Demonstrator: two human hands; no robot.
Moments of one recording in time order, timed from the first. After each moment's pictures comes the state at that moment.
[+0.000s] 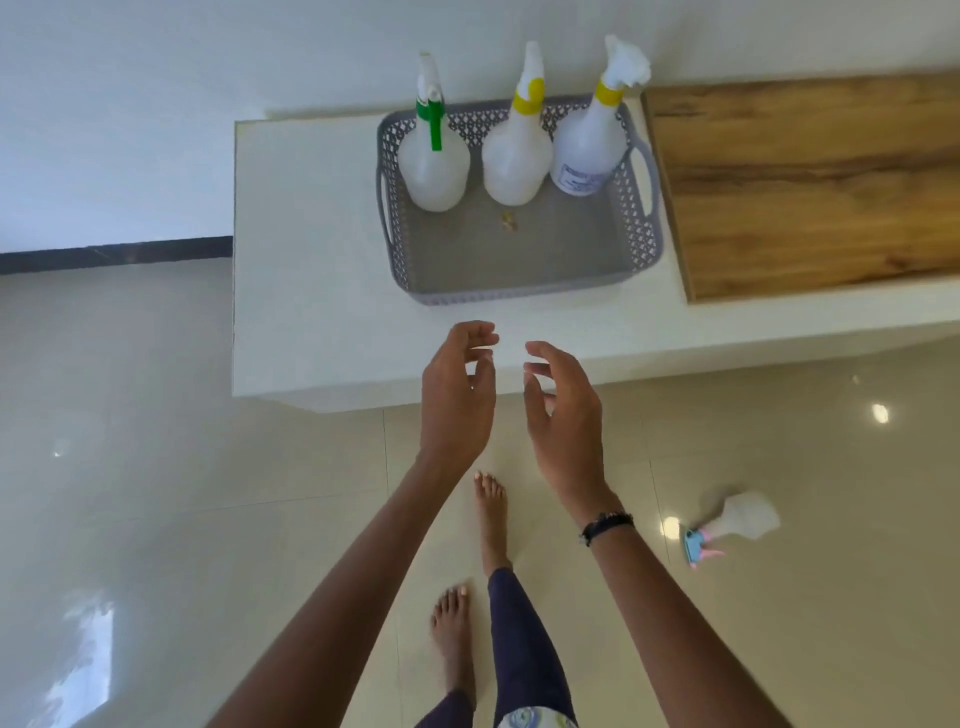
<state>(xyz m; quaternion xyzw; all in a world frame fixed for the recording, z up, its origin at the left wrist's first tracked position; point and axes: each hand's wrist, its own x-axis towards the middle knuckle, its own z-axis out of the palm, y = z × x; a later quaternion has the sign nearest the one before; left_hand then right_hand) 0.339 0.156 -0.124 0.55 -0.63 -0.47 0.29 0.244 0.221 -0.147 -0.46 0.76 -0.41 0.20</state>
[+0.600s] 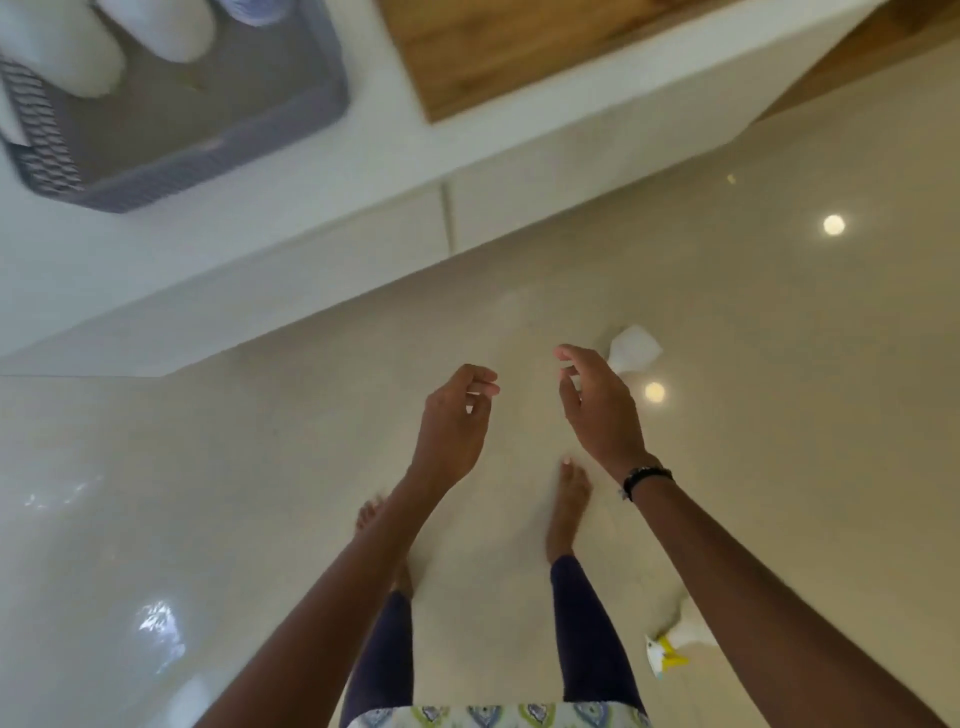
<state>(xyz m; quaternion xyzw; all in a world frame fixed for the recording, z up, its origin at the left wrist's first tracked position) 0.185 0.400 -0.208 0.48 -0.69 -0.54 0.03 0.038 0.508 -0.249 -0.39 0.85 -0.28 0.22</state>
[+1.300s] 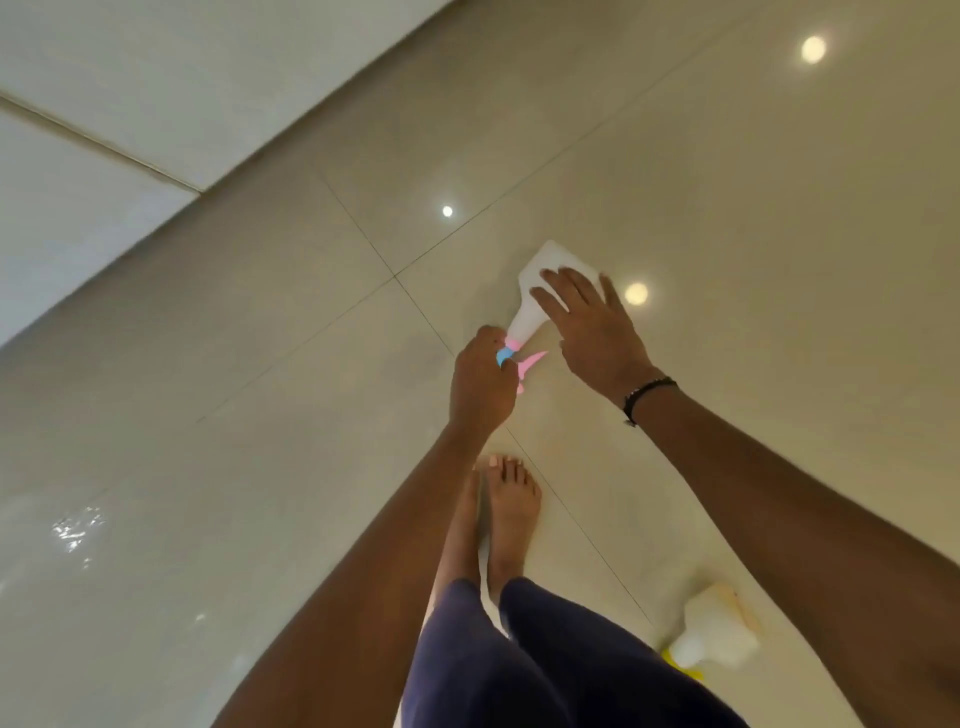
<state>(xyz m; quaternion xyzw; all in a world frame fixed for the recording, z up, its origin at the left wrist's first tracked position) -0.017 0.511 -0.499 0.46 -0.71 -0.51 -0.15 -0.141 0.611 -0.530 -0.53 0.82 0.08 0.18</state>
